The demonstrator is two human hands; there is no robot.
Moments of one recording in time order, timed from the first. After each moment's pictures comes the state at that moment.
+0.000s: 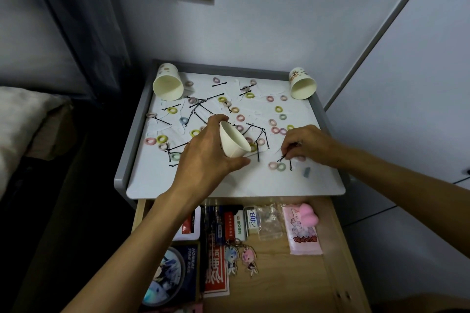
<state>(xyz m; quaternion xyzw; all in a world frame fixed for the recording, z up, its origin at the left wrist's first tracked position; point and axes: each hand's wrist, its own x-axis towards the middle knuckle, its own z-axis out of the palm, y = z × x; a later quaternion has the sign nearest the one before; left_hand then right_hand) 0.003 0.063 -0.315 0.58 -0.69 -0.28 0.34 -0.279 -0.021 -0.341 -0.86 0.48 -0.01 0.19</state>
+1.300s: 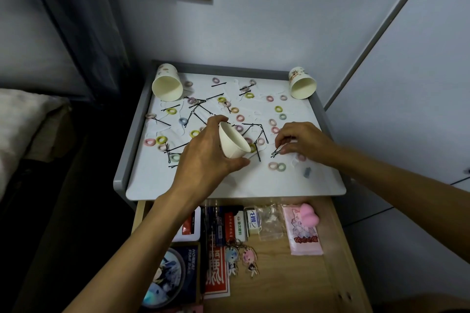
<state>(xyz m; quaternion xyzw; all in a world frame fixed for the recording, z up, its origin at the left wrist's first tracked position) 0.003 0.061 -0.316 0.57 -0.69 -0.28 0.34 -0.275 -0.027 -0.353 -0.83 0.51 -0.09 0.21</state>
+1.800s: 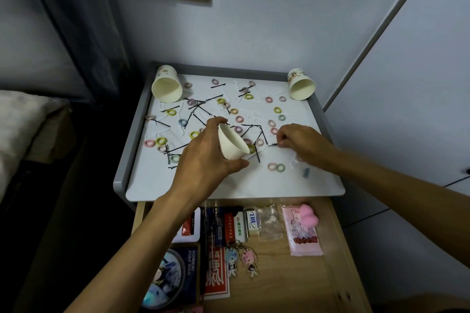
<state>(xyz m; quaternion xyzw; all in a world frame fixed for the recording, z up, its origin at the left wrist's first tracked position) 0.003 0.064 -0.316 0.57 -0.69 -0.28 0.34 -0.262 -0.016 -0.345 -0.82 0.55 -0.05 0.16</state>
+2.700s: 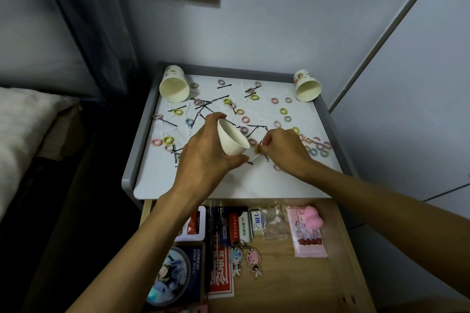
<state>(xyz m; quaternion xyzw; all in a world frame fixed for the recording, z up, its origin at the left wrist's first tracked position) 0.010 0.060 -0.317 0.59 -0.68 -0.26 0.36 -0.186 0.002 -0.346 -0.70 0.69 -0.12 0.15</state>
